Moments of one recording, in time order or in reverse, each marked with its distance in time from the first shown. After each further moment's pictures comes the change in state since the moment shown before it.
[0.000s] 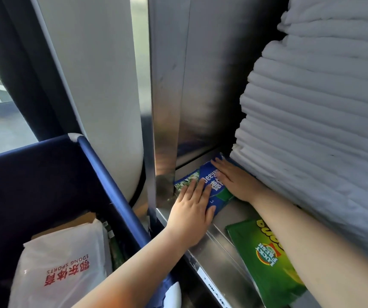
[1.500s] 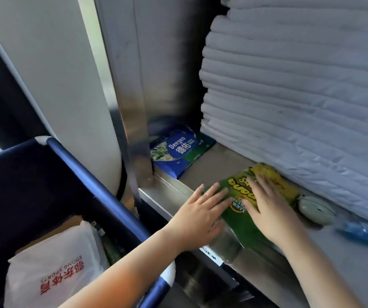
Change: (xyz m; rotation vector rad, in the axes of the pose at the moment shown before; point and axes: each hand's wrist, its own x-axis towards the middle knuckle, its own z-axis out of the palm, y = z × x) left_hand -0.056 0.056 -0.017 -0.050 -0.146 0.532; right_hand -0.213 -0.034 0.012 -0.201 0.218 0.459
